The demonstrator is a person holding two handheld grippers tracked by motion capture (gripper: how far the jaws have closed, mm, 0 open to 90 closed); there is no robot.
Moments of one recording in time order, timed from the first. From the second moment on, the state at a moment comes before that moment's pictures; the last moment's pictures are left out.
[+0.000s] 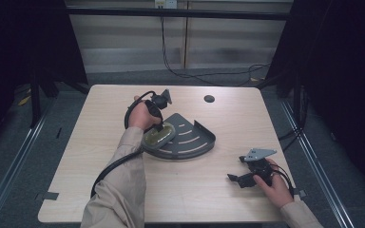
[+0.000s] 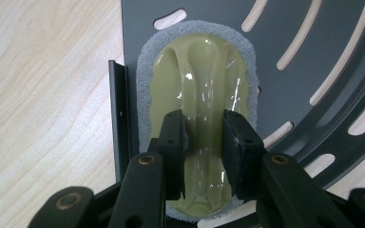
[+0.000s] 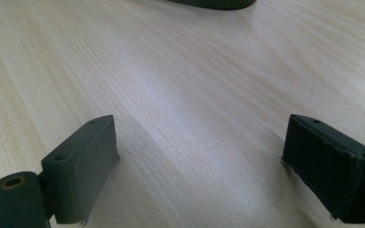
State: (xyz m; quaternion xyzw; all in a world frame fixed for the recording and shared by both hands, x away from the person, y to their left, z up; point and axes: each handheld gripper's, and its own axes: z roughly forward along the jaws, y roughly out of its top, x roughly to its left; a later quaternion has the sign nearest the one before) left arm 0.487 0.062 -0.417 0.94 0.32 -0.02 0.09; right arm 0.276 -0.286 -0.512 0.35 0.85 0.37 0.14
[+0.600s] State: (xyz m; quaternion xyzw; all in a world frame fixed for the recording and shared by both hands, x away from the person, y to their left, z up) left arm 0.483 0.063 -0.419 0.94 0.34 -0.01 0.10; right arm 0.276 -0.286 -0.512 0.35 0.85 0.37 0.14
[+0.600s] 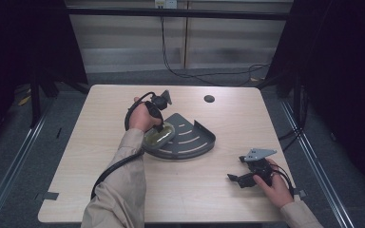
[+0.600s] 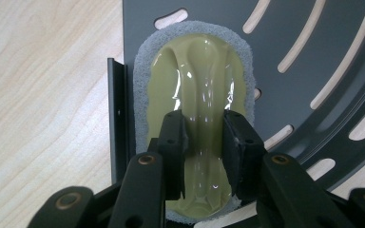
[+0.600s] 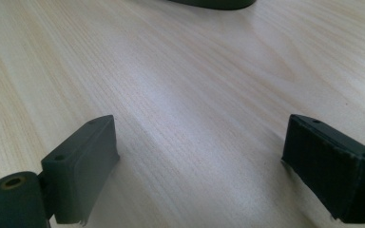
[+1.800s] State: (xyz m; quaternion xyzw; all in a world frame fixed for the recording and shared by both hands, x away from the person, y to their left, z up) left arm 0.478 0.073 -0.415 0.92 0.37 0.00 0.14; right arm 0.276 -0.286 -0.512 0.35 0.85 0.37 0.14
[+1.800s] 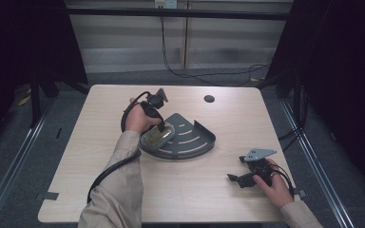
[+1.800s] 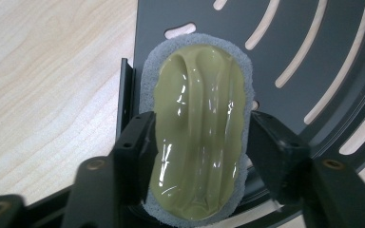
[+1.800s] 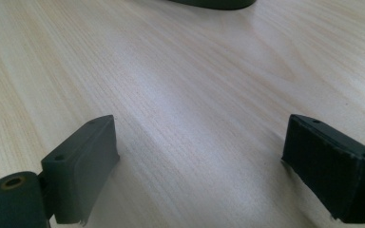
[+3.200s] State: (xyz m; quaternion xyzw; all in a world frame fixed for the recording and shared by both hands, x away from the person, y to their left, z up) left arm 0.432 0.126 -0.392 0.90 0.39 0.00 0.19; right arm 0.276 -0.286 -0.512 0.35 0.85 0.37 0.14
